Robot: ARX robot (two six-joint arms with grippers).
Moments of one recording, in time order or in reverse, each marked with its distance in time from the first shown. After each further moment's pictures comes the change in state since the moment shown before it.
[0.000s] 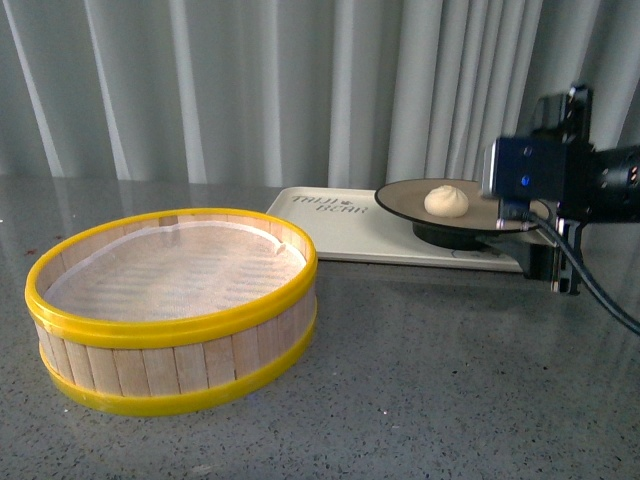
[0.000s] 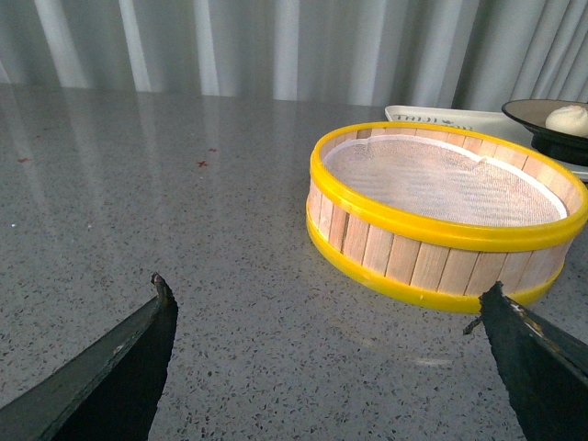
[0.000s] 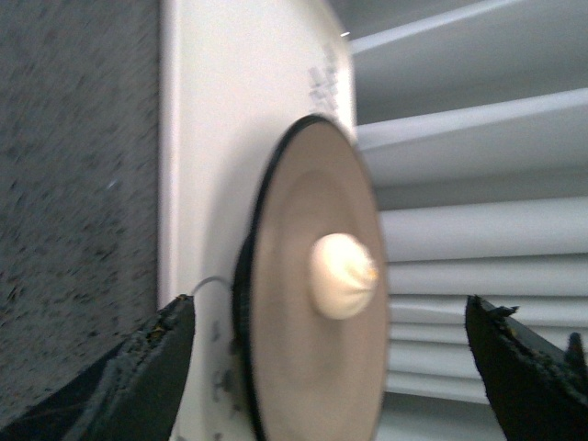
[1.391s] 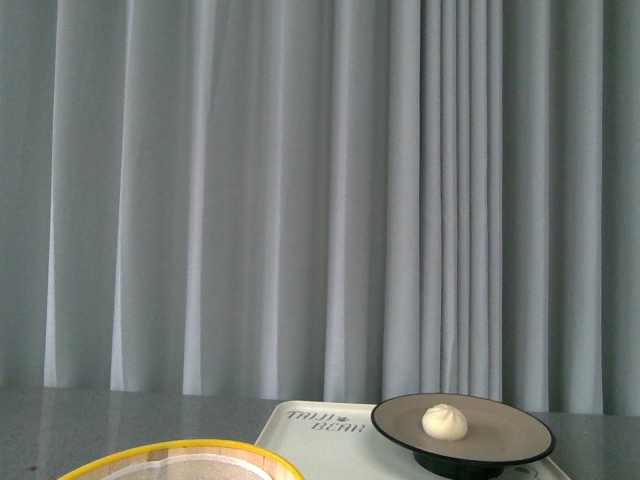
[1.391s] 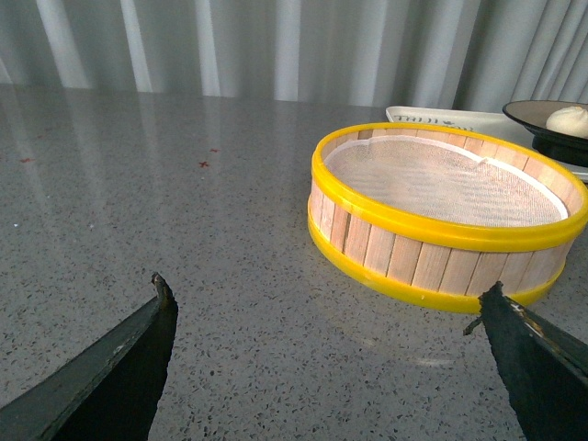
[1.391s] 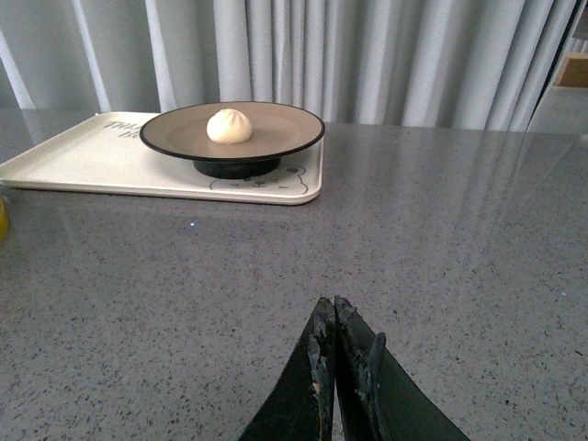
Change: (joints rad) left arm 0.000 0.000 0.000 0.000 0.000 0.000; right arm -0.035 -1.241 -1.128 0.150 0.531 1.406
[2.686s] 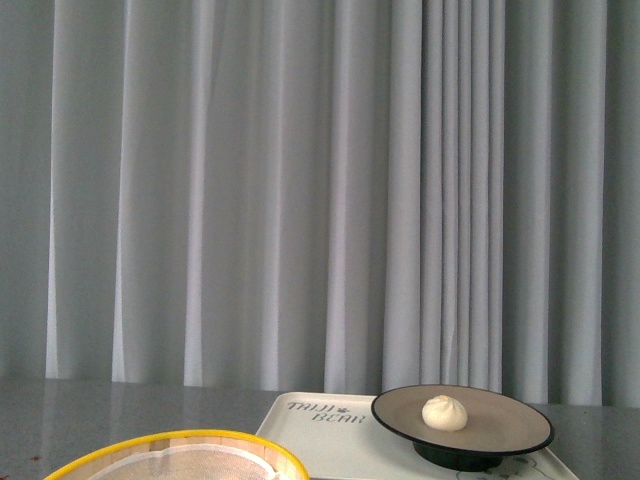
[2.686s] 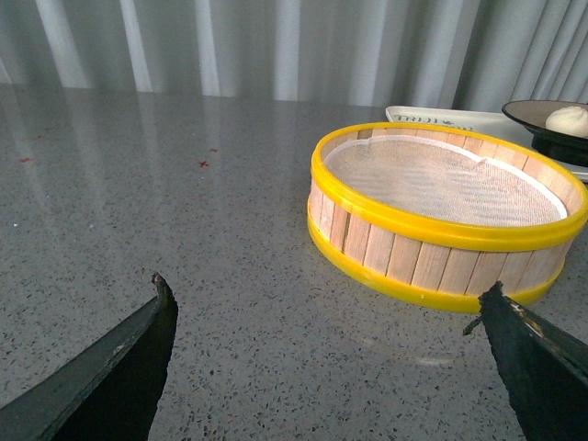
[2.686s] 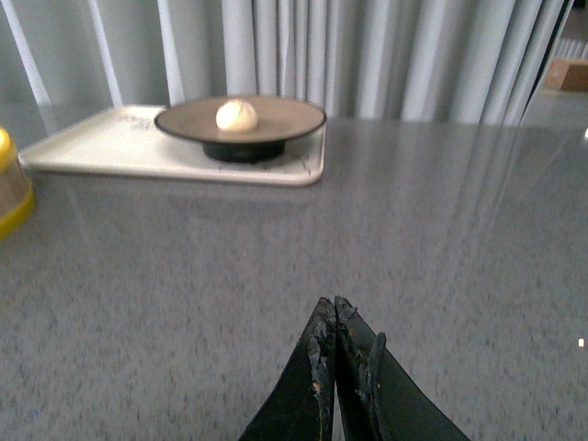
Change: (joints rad) left arm 0.000 0.000 0.000 0.000 0.000 0.000; right arm 0.000 -0.536 -0.067 -0.470 0.000 0.000
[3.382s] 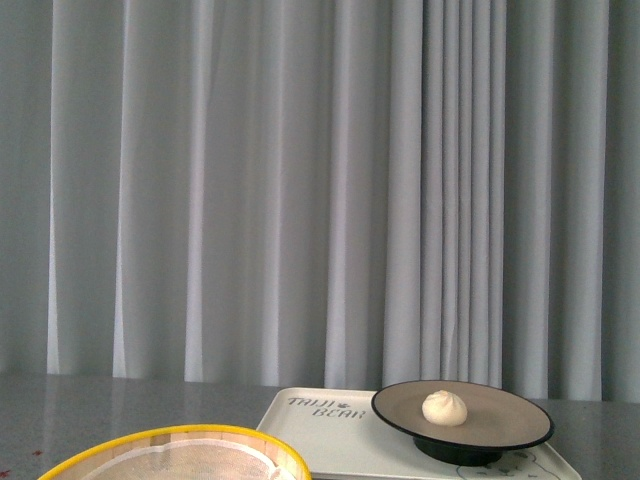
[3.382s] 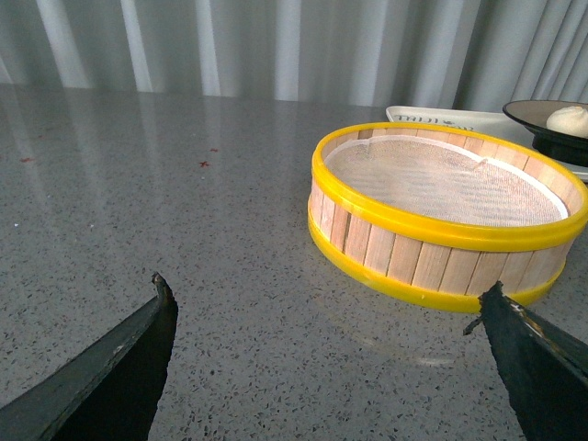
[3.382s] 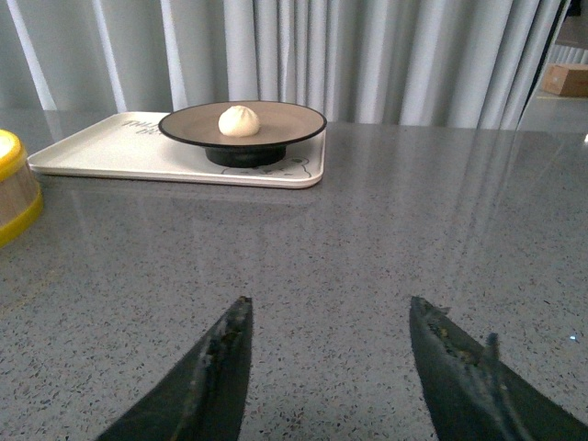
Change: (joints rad) left arm 0.000 0.000 0.000 0.000 0.000 0.000; right arm 0.000 -0.113 0.000 -0.101 -0.001 0.000
